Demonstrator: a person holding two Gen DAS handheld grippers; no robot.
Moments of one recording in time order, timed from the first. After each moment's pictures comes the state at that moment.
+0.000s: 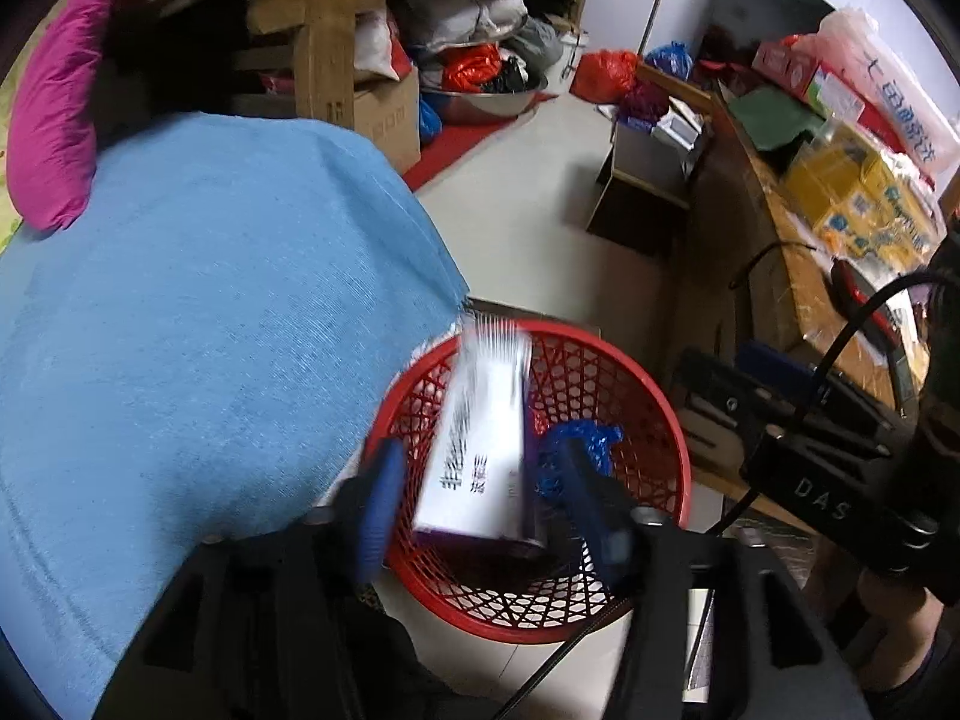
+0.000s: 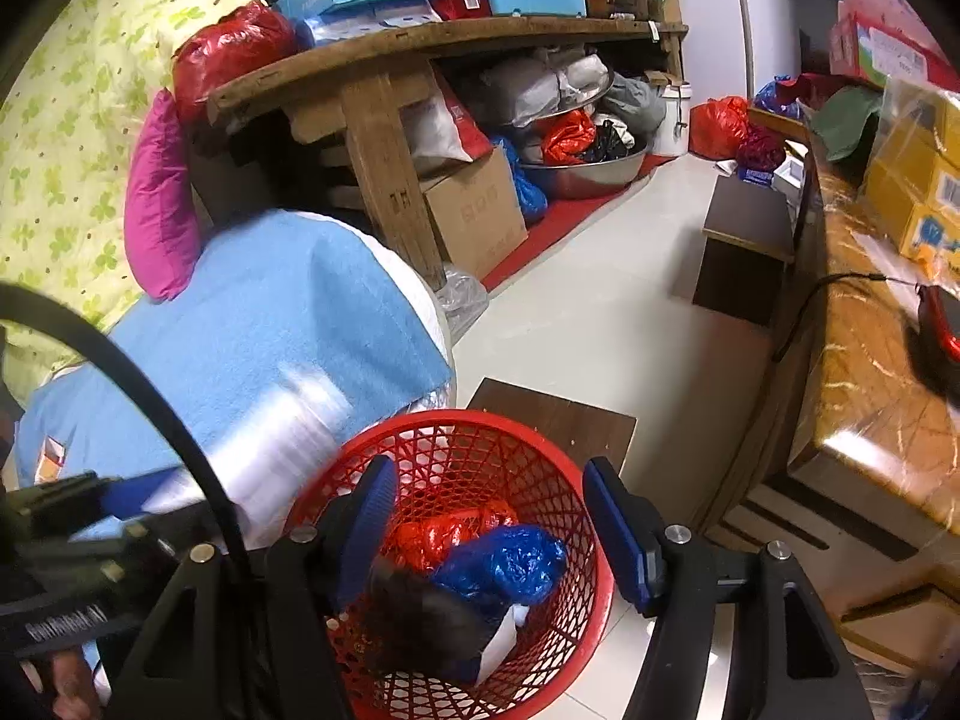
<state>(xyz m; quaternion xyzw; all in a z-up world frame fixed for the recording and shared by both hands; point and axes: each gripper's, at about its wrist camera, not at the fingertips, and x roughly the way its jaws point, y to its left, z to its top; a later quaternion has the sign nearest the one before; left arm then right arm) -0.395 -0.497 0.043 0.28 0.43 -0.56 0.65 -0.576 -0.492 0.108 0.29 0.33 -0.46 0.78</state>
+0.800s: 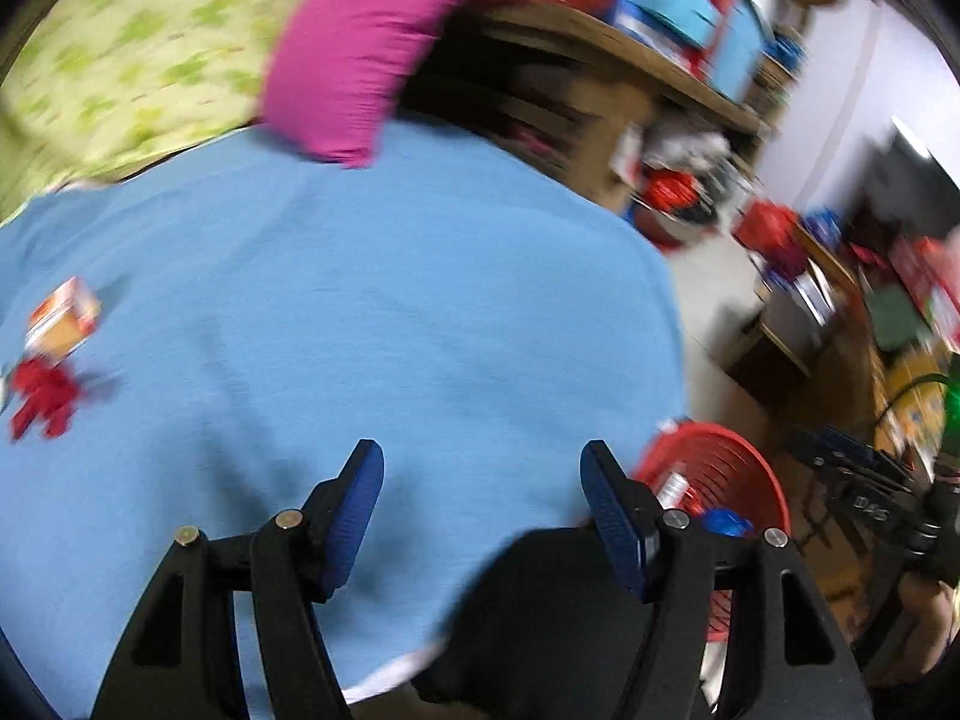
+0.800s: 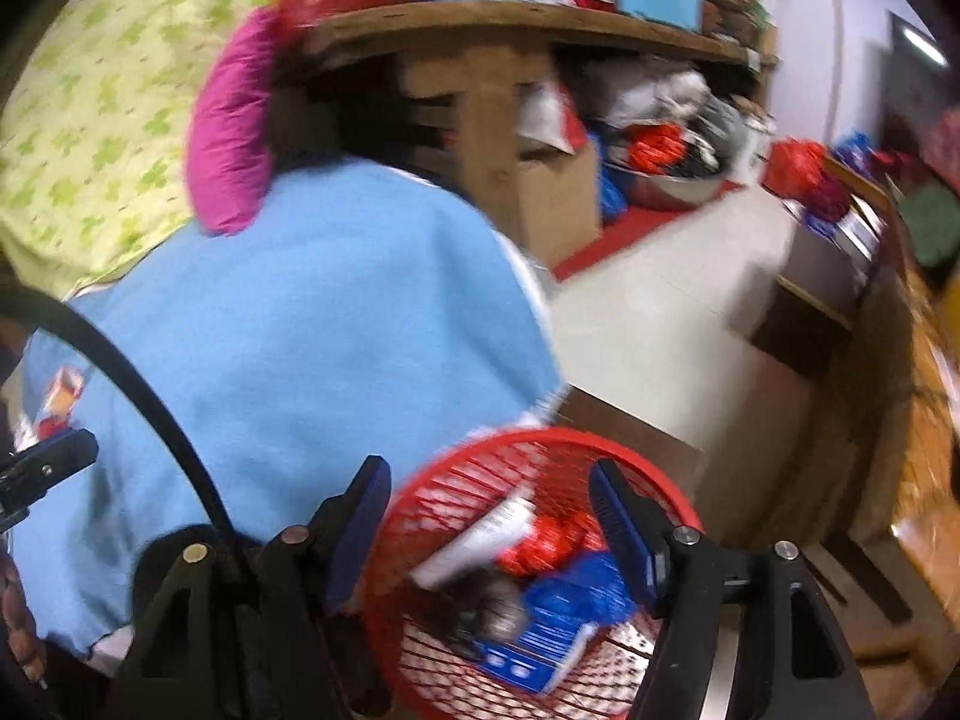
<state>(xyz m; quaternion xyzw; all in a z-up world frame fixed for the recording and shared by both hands) -0.237 -0.337 0.087 0.12 0.43 -0.42 0.79 -0.459 -0.463 0.134 0.22 0.39 -0.37 0.81</state>
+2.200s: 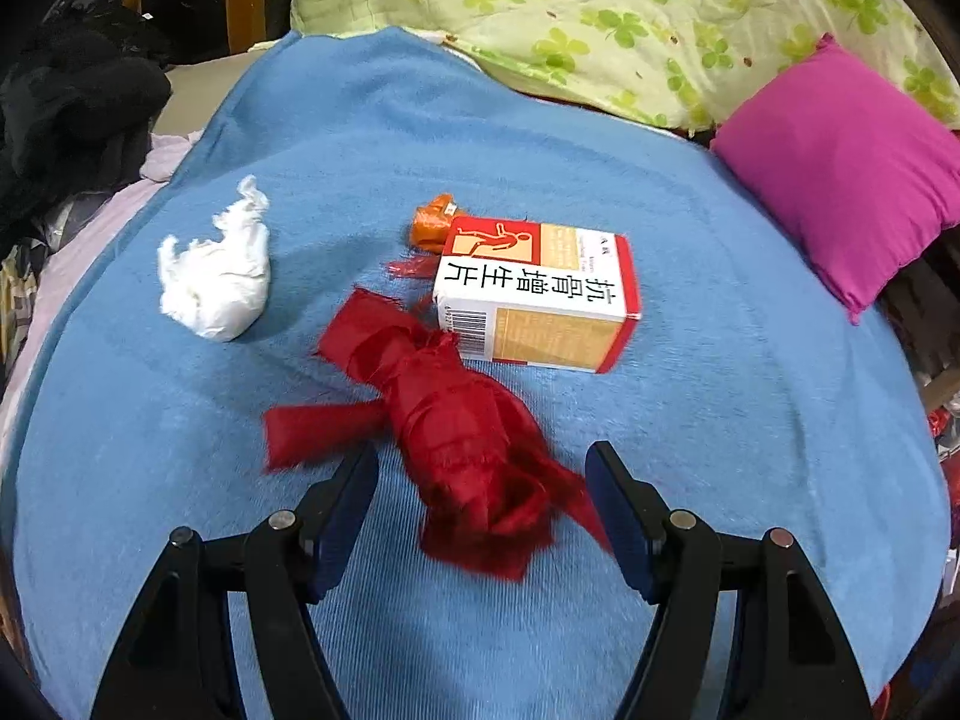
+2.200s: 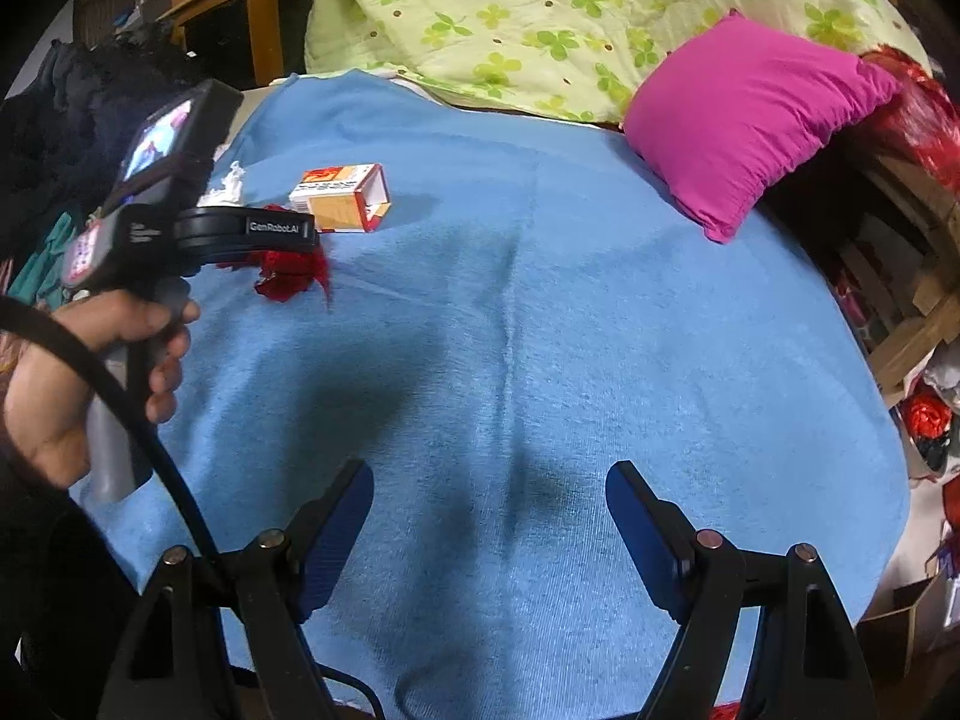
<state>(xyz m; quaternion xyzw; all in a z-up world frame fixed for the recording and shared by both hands) 0.037 -0.161 0.006 -0.01 0.47 -0.11 0.87 -0.167 -0.265 0.096 0.00 0.48 -0.09 0.87</state>
